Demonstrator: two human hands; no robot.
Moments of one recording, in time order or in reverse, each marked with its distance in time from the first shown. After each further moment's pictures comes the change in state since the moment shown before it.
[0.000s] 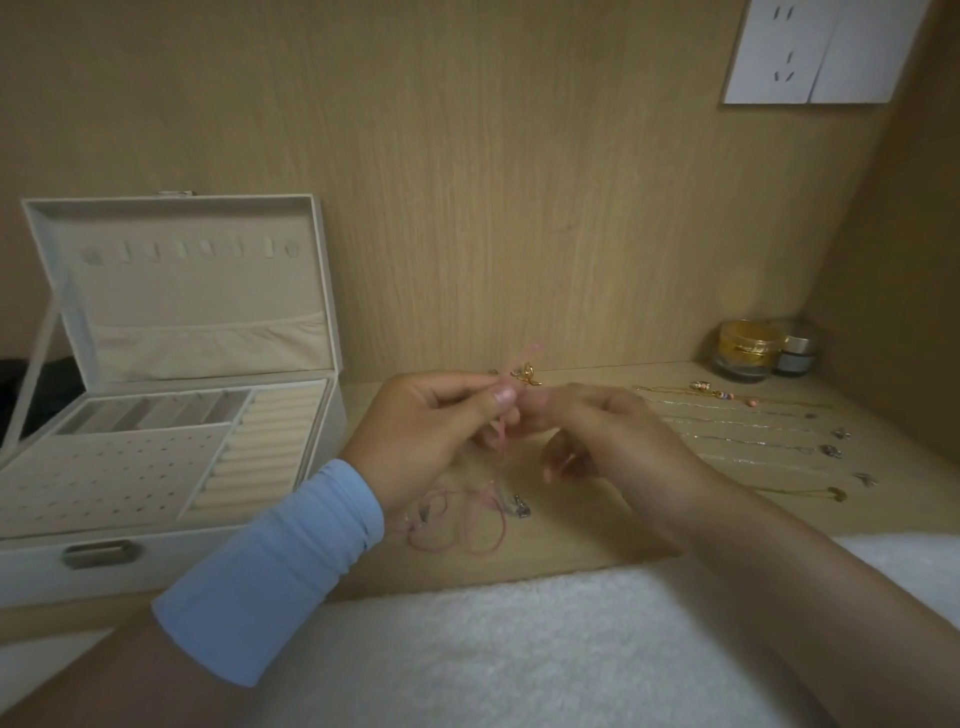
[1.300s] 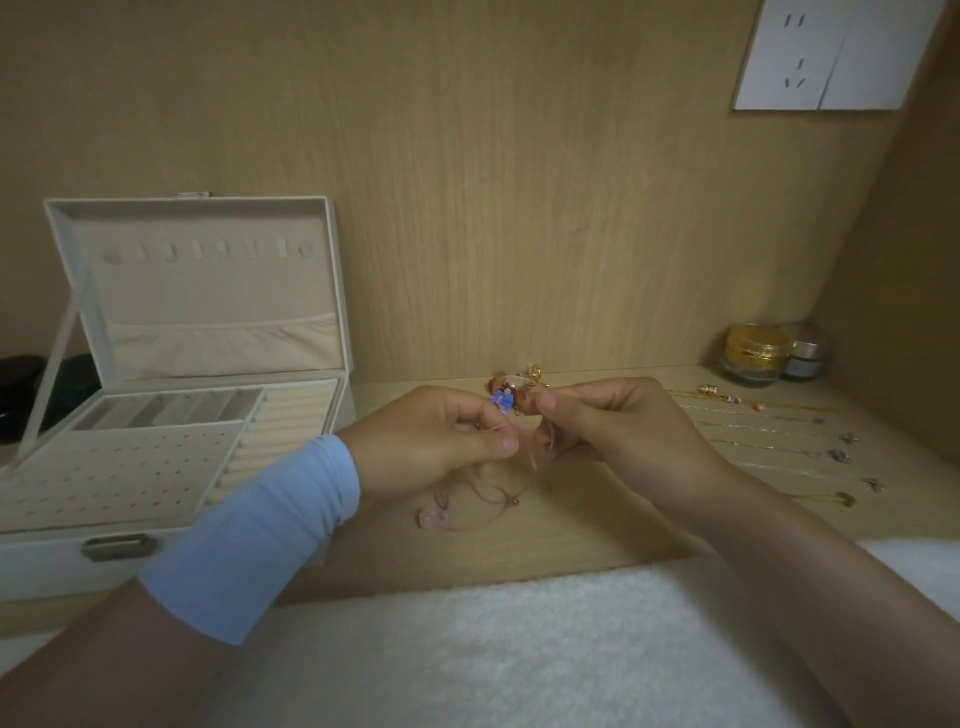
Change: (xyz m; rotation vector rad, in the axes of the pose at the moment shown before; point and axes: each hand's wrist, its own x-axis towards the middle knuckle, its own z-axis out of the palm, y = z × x) left_hand 0.007 0.004 -0.020 0.328 -0.308 -0.147; right_hand 0.011 0.006 -0.004 0.054 0.060 -0.078
